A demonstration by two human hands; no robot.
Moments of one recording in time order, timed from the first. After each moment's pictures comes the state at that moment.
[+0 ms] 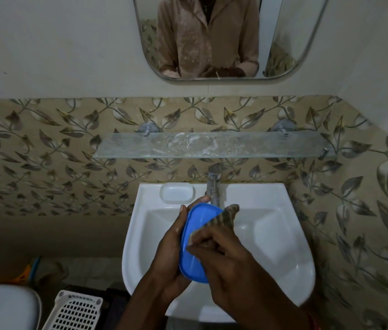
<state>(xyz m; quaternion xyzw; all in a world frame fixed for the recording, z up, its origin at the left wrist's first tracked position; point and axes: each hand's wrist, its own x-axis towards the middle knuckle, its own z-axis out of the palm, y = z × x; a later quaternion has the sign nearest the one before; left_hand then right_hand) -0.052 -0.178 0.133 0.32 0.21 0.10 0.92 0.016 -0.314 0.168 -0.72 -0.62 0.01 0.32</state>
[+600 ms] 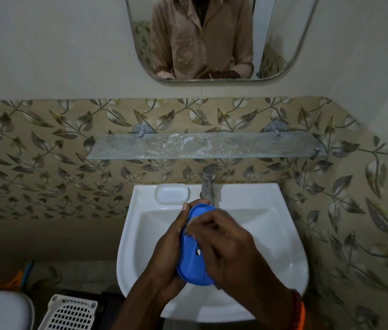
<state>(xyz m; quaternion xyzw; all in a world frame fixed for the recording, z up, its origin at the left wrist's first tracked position) -0.051 -0.183 0.137 0.37 0.24 0.10 0.89 0.030 -0.303 0.176 -0.73 -0.59 -0.01 0.35</state>
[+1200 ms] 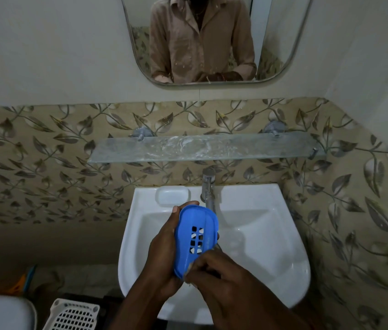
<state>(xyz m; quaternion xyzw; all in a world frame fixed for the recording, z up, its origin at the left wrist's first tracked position) -0.052 -0.180 0.140 0.37 0.29 0.16 0.87 0.009 -0.334 0.154 -0.70 -0.64 0.09 0.30</state>
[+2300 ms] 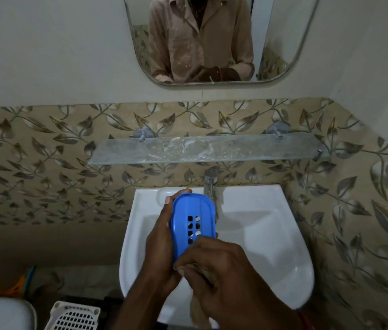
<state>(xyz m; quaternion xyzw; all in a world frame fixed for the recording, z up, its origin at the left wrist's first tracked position) -0.047 -0.172 0.155 0.35 0.28 0.22 0.87 0.012 -0.302 0.185 -0.70 -0.56 0.12 0.42</state>
